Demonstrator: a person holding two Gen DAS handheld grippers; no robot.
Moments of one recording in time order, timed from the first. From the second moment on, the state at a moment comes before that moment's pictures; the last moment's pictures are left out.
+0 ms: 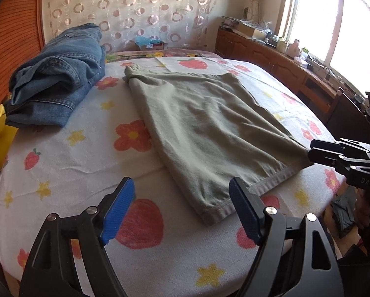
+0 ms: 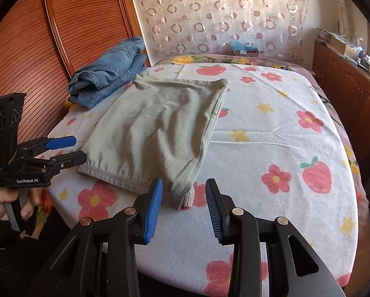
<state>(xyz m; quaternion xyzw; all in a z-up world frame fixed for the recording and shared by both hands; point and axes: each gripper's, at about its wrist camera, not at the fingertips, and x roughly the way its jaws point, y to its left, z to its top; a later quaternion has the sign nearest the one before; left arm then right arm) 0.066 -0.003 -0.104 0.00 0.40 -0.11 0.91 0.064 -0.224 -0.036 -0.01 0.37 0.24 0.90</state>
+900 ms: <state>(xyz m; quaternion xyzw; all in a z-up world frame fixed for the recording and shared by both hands) 0.063 -0.002 -0.119 -0.01 0.41 -0.09 0.91 0.072 -0.213 -0.052 -0.02 0.37 0.24 0.90</state>
